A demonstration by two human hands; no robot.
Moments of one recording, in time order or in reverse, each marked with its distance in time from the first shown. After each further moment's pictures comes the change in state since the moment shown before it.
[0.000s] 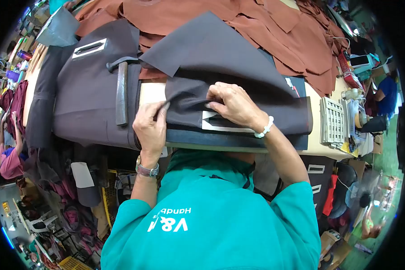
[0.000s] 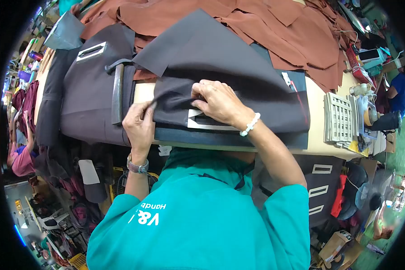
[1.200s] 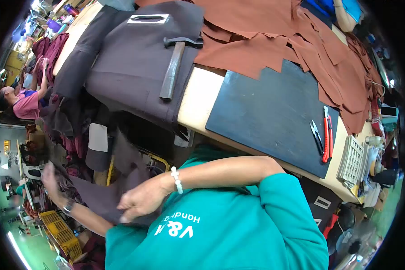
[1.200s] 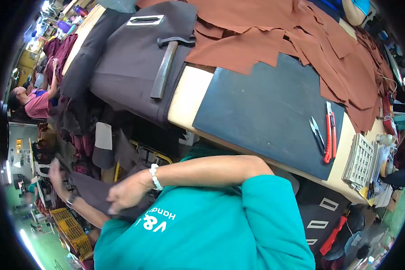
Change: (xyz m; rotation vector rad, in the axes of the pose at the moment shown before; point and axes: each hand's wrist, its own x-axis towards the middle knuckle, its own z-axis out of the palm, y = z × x) left_hand -0.201 -0.152 -0.512 0.958 0.379 -0.941; right_hand 0.000 -0.217 0.172 0.948 -1.284 -0.746
